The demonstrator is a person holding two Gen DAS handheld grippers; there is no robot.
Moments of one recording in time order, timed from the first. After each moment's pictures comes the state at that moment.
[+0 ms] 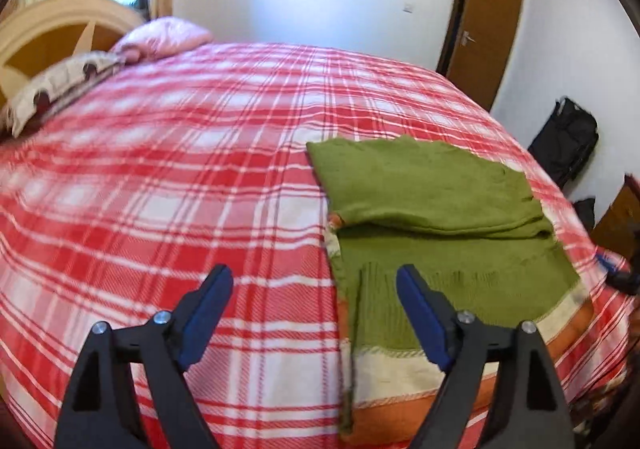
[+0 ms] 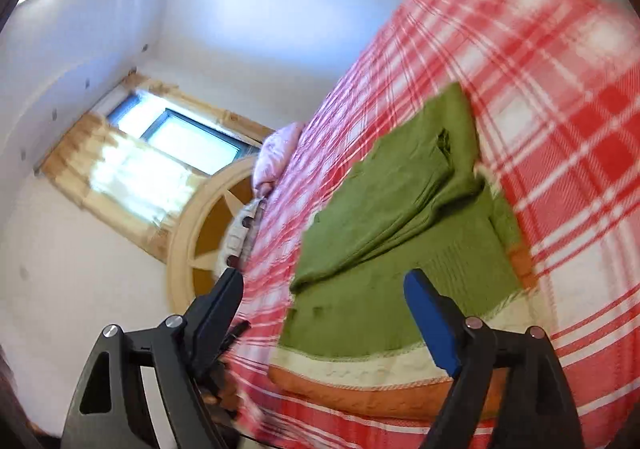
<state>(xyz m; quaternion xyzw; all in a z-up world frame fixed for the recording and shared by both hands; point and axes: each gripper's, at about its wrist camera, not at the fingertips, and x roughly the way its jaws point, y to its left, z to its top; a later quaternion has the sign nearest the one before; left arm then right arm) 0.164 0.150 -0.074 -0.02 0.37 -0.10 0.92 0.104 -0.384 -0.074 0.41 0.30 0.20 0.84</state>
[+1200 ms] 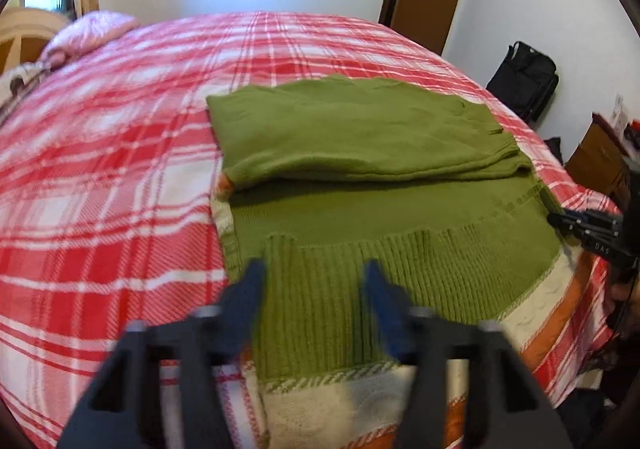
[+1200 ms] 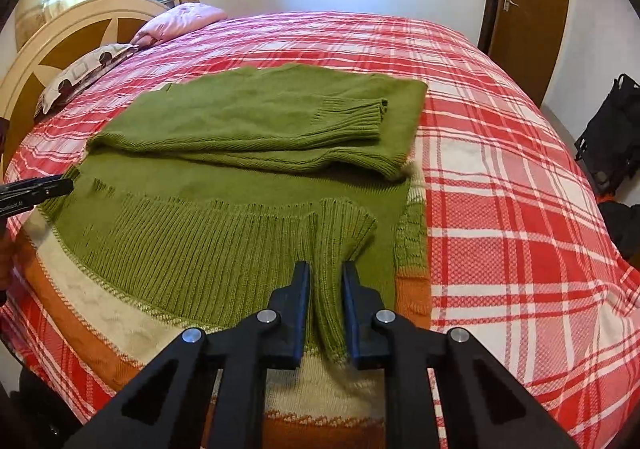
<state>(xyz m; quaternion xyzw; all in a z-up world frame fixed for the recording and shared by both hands) 0.191 0.086 -0.123 0.01 0.43 -0.20 0.88 0.142 -0.305 -0.132 -0.01 0.42 0.02 0.91</state>
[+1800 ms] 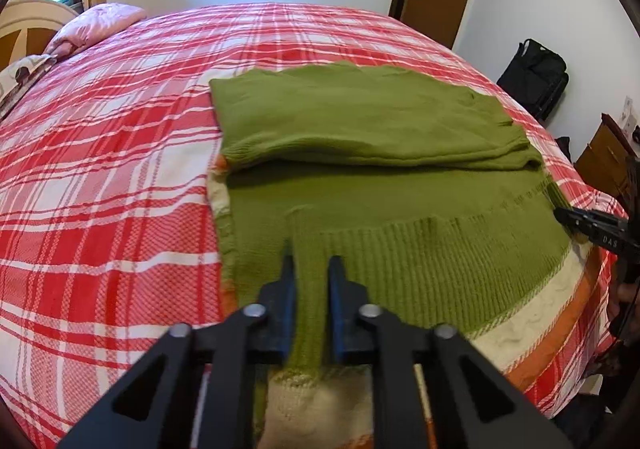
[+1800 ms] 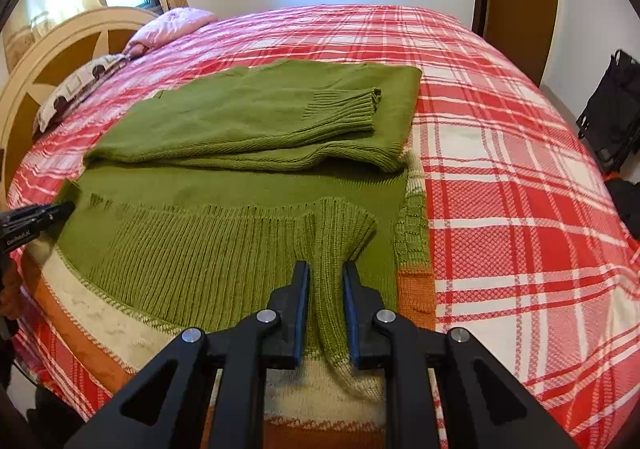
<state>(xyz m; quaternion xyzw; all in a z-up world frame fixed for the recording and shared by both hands) 0.185 0.076 -0.130 0.02 0.44 -0.18 0.88 0.147 -0.309 -0.133 0.02 0.43 0.02 0.90</state>
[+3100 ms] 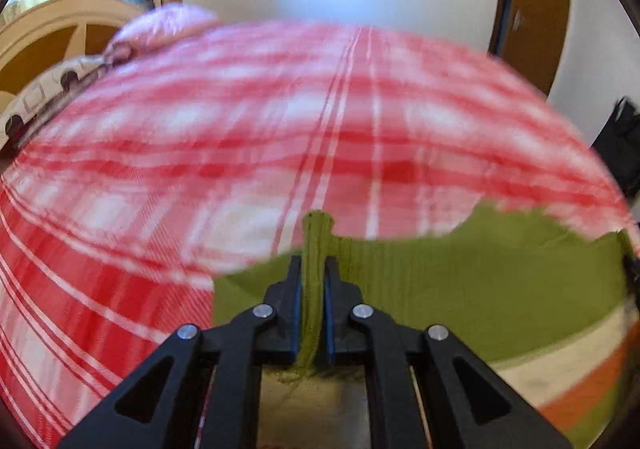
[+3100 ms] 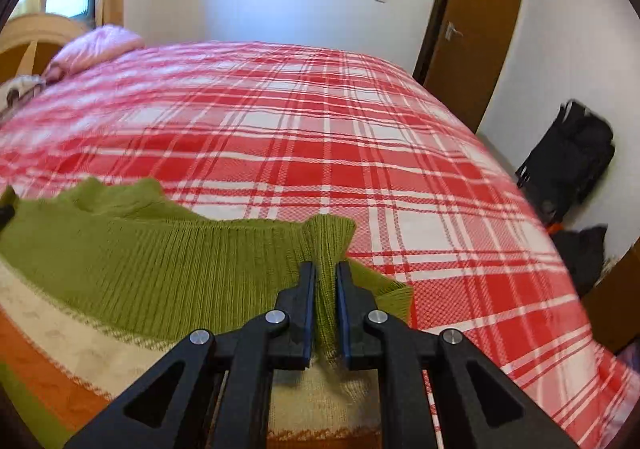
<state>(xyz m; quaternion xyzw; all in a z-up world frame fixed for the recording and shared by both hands) 0.399 0.044 -0.139 0.00 0.42 0.00 0.91 0.368 -0.336 -0.123 -0.04 0.37 -0.12 0.92</state>
